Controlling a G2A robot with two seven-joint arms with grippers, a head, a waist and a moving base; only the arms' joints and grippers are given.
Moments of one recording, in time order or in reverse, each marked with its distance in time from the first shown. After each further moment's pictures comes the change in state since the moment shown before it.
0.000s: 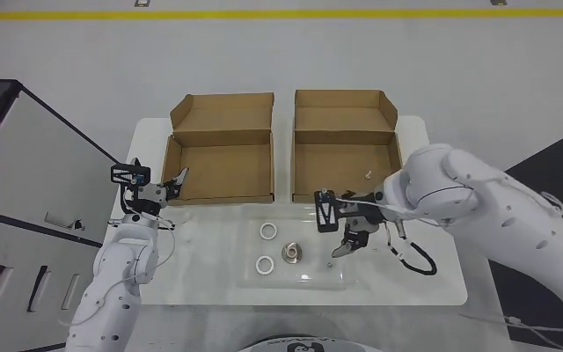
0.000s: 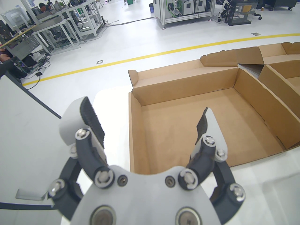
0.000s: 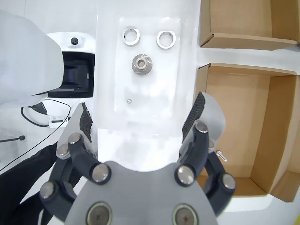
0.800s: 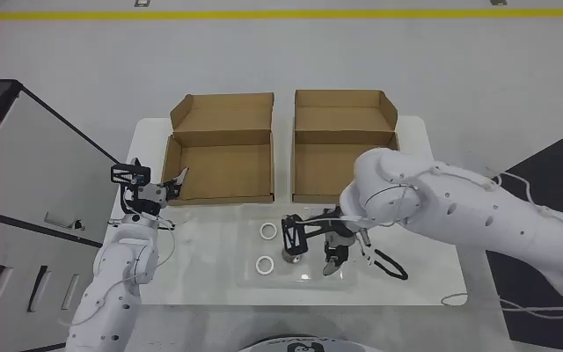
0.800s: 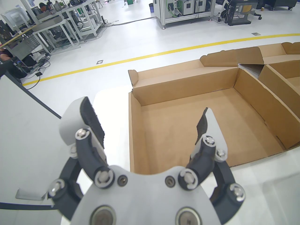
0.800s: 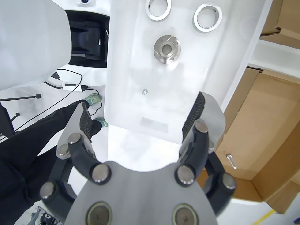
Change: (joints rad) left arm 0.000 0.000 0.000 0.000 0.000 0.000 0.000; right arm 0.302 -0.190 -0.384 0.076 0.106 0.153 0.154
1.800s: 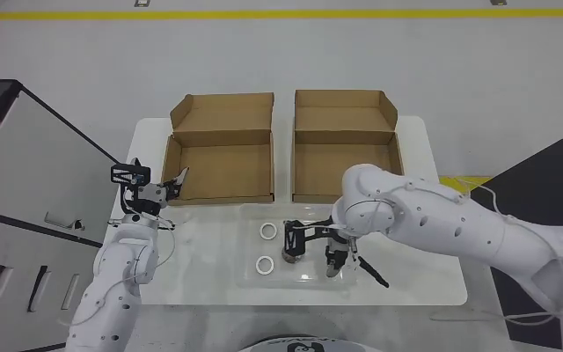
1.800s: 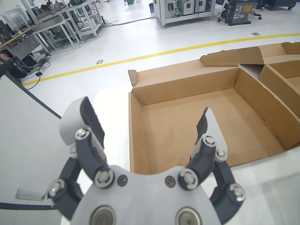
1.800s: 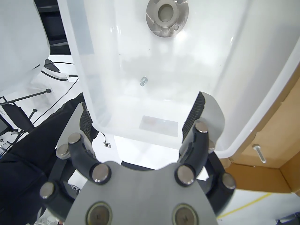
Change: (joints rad) left arm 0.000 0.000 0.000 0.000 0.000 0.000 0.000; right arm -0.114 -0.055 0.000 0.074 -0.151 0.113 0.113
